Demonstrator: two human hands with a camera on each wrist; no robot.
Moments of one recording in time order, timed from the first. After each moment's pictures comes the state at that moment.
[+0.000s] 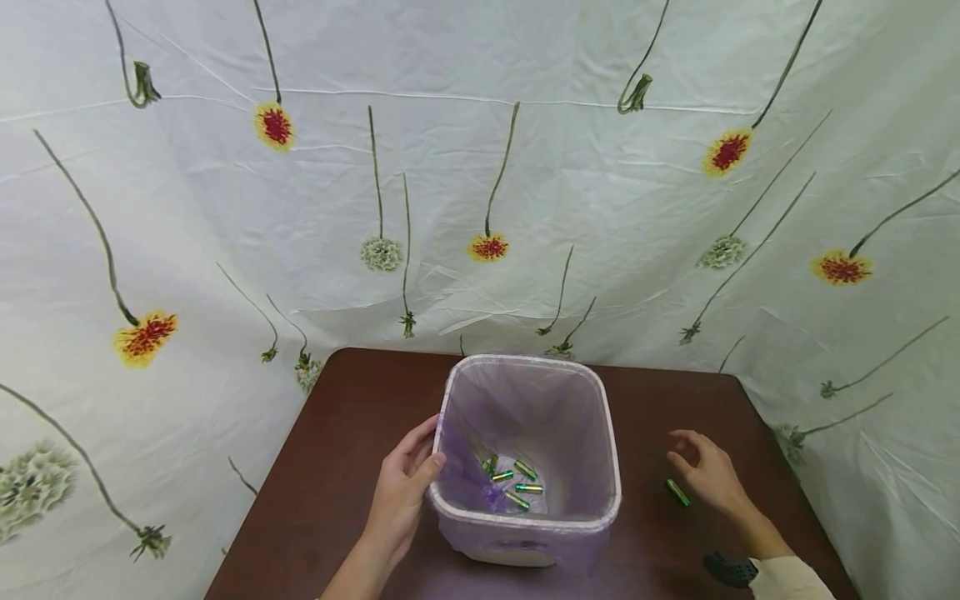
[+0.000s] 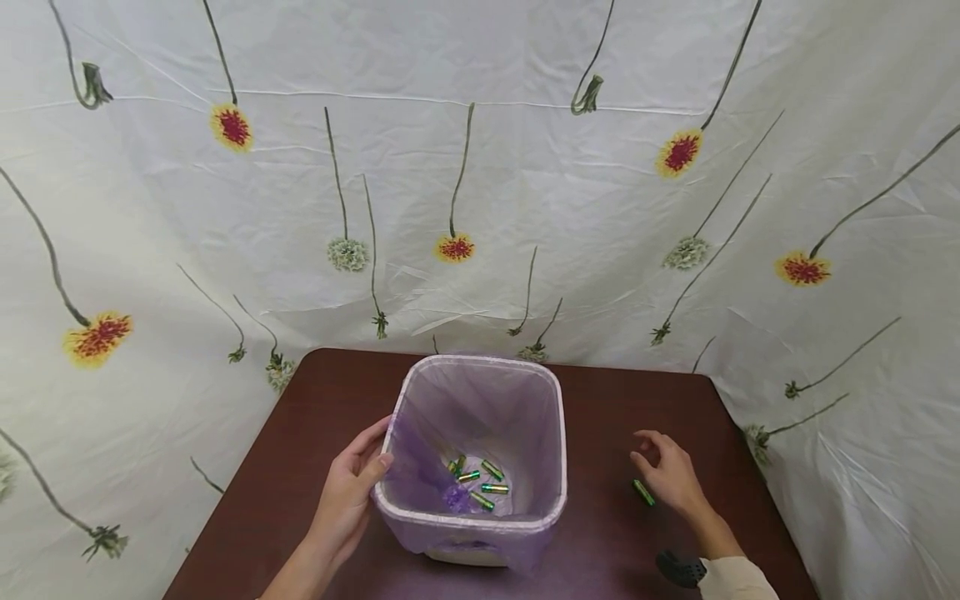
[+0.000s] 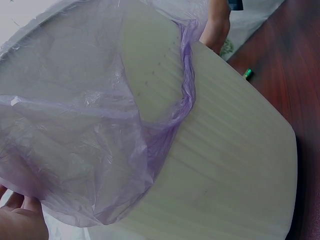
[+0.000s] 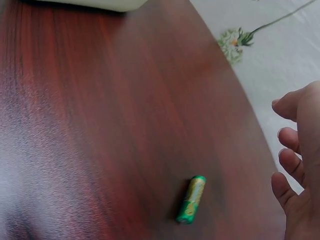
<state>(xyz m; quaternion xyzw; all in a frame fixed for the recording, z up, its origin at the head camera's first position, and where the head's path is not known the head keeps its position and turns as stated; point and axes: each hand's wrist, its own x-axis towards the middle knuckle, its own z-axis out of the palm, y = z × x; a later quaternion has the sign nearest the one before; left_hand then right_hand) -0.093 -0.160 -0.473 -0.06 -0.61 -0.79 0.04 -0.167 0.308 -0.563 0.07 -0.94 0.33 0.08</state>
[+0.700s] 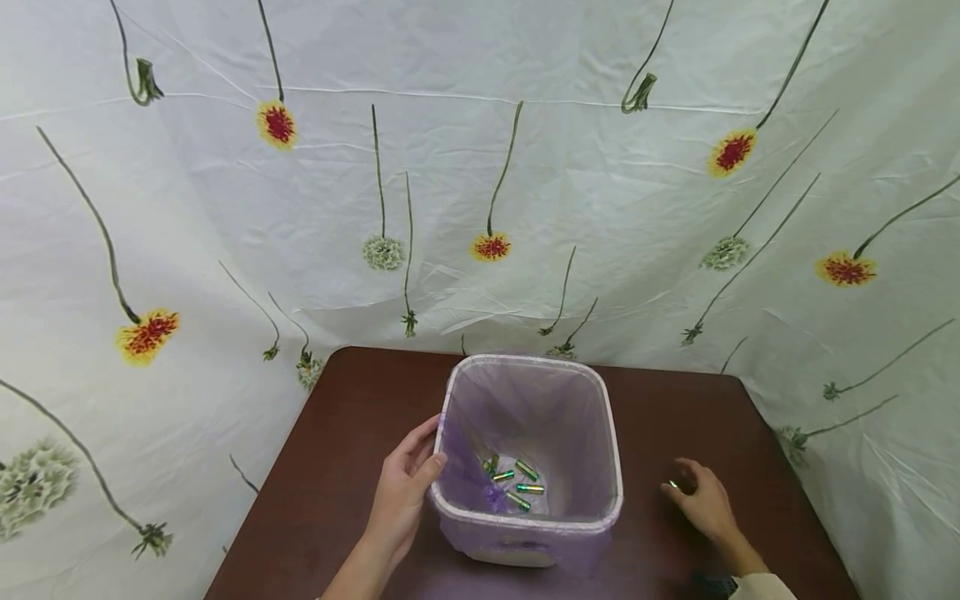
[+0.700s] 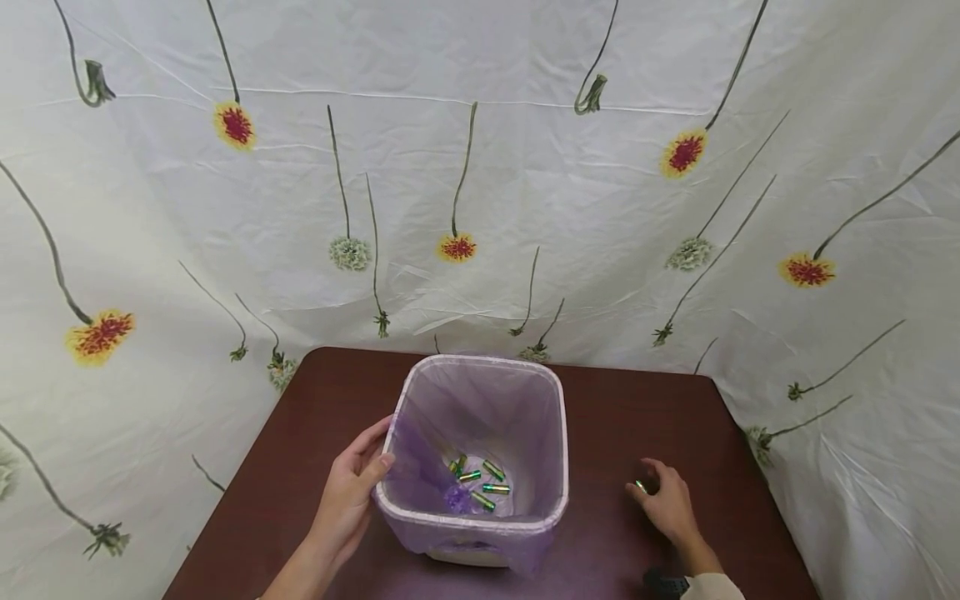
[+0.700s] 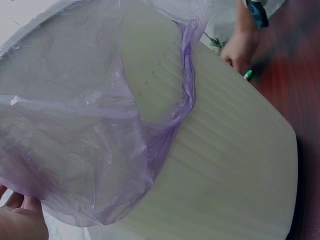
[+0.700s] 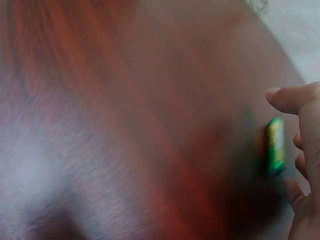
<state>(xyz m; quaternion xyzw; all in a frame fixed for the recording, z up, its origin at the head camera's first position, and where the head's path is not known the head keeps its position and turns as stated) -0.094 -0.160 -0.476 -0.05 -0.61 -0.79 0.04 -0.150 0.313 -0.622 -0.04 -0.93 0.35 0.00</state>
